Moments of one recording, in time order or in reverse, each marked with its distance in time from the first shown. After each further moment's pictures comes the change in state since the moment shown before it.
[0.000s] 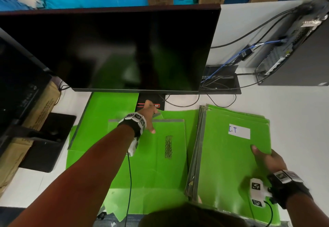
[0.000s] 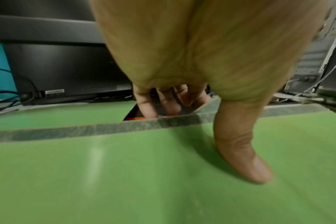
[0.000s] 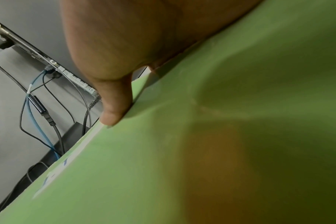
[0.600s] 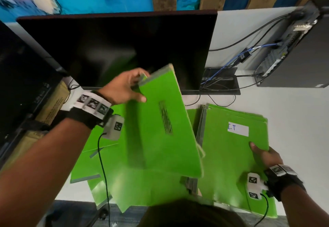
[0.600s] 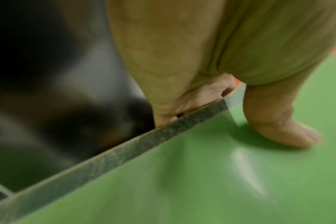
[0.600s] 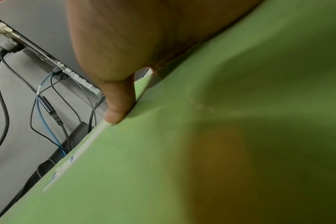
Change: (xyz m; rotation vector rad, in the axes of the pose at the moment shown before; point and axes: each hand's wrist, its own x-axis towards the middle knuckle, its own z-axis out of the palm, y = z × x) left_hand -0.114 0.019 -0.125 -0.668 0.242 0.478; right_hand -0.005 -0.003 -0.002 0.002 0.002 -0.008
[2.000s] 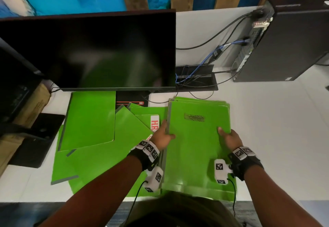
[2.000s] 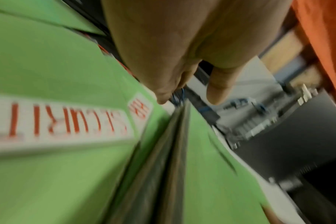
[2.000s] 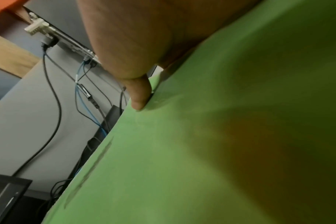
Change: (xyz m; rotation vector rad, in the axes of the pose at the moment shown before) left_hand -0.002 -0.063 0.251 -0.072 0.035 -0.545; right_hand 0.001 -0.020 0.021 0.132 -0.178 -0.140
